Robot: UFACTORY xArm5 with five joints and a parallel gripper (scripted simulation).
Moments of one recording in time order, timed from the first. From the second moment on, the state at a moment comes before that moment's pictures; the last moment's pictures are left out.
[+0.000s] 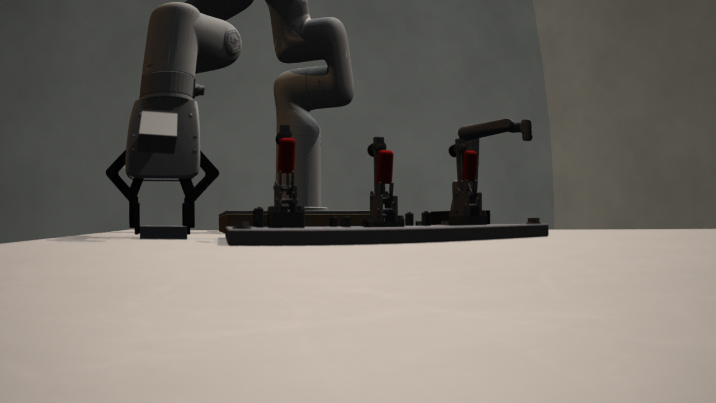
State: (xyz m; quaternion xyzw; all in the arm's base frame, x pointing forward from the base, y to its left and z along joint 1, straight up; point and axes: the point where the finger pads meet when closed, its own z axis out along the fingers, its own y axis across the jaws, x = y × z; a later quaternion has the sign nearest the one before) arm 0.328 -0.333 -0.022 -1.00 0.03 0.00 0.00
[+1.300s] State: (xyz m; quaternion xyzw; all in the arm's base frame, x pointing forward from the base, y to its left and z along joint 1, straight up) arm 0.329 -0.333 0.081 -1.00 0.03 0.00 0.00
